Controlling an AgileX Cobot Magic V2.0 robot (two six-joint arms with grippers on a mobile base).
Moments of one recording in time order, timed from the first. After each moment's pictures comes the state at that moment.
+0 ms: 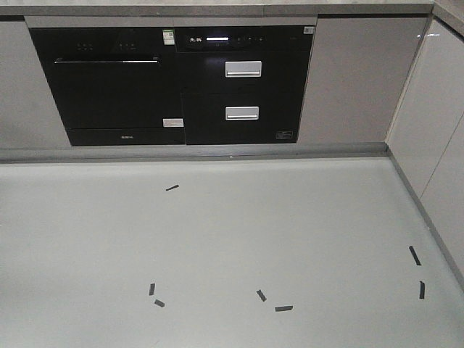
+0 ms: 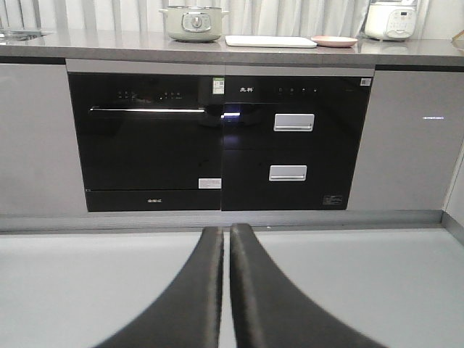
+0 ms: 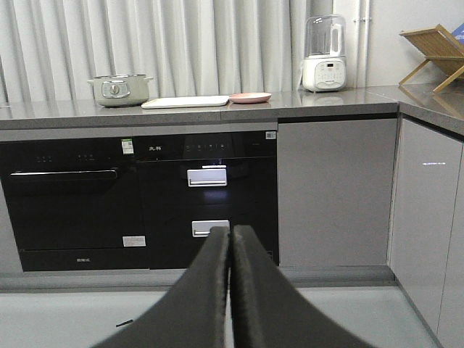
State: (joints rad) left arm -0.05 -0.01 0.03 0.16 0.17 -0.25; right arm 0.04 -0.01 0.03 -0.08 0.01 0.13
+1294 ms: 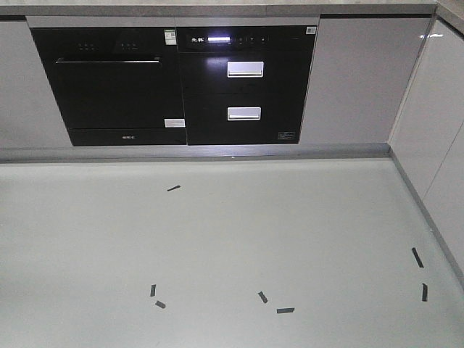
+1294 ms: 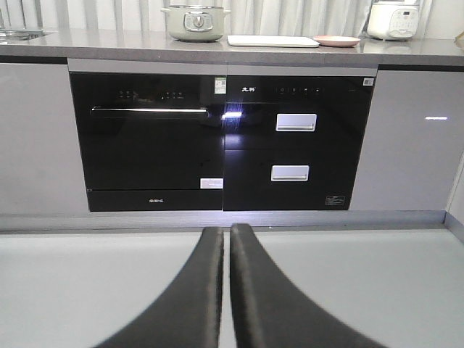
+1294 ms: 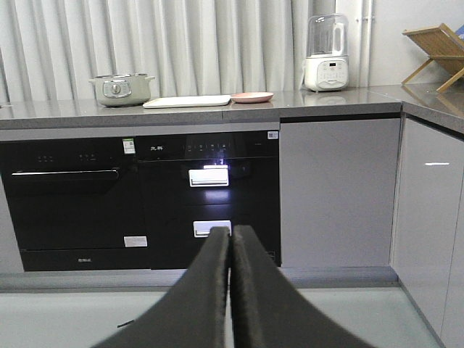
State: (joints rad) left arm -0.05 -0.01 0.03 0.16 0.17 -0.25; right arm 0.04 -0.01 0.03 -0.08 0.01 0.13
